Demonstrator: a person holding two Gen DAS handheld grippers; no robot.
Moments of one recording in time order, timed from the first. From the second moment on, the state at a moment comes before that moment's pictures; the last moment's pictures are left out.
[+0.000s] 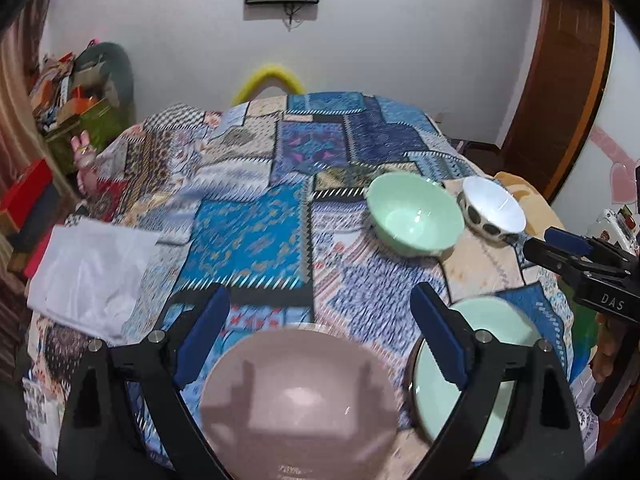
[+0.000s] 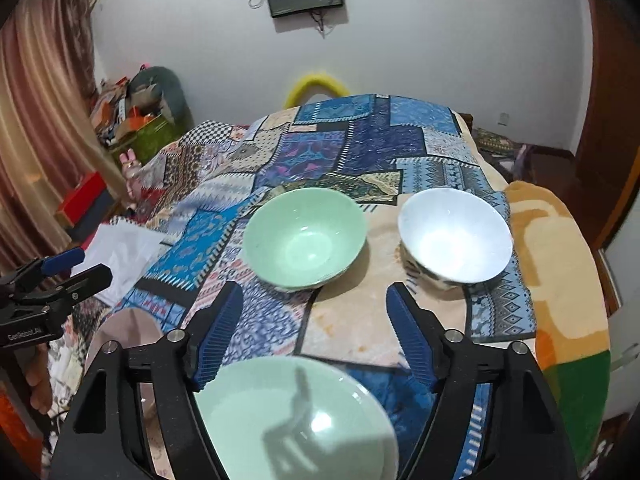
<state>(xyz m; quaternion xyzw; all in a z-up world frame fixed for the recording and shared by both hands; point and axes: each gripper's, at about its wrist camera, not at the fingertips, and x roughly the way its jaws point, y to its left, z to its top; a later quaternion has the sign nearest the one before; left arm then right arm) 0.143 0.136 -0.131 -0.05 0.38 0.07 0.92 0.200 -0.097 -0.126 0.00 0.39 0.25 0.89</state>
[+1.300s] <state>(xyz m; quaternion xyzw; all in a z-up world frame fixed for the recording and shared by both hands) 0.350 0.115 -0.243 -0.05 0.51 -0.02 0.86 0.310 -0.058 -0.219 0.00 0.49 0.28 0.83</state>
